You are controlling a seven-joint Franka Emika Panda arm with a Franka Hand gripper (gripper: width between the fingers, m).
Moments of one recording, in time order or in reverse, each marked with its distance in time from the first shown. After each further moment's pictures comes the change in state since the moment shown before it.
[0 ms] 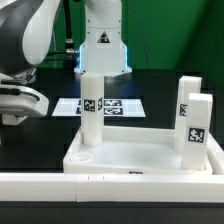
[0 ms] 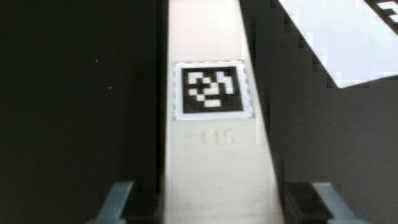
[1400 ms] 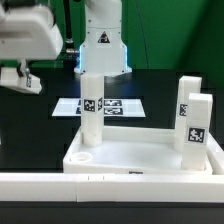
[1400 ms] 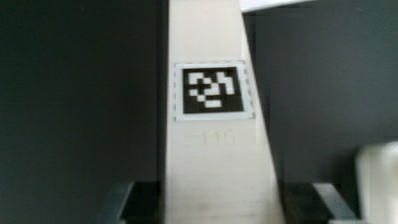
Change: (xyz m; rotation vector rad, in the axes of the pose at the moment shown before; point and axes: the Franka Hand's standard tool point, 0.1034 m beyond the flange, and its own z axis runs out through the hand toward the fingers) arm -0.046 -0.065 -0.136 -0.021 0.468 -0.078
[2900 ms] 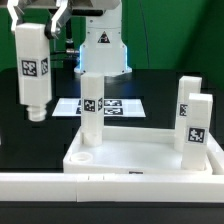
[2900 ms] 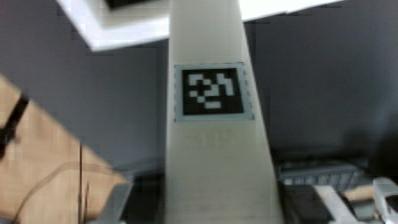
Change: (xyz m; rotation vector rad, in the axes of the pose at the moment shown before) arm 0.053 -0.083 -0.095 -0.124 1.093 0.029
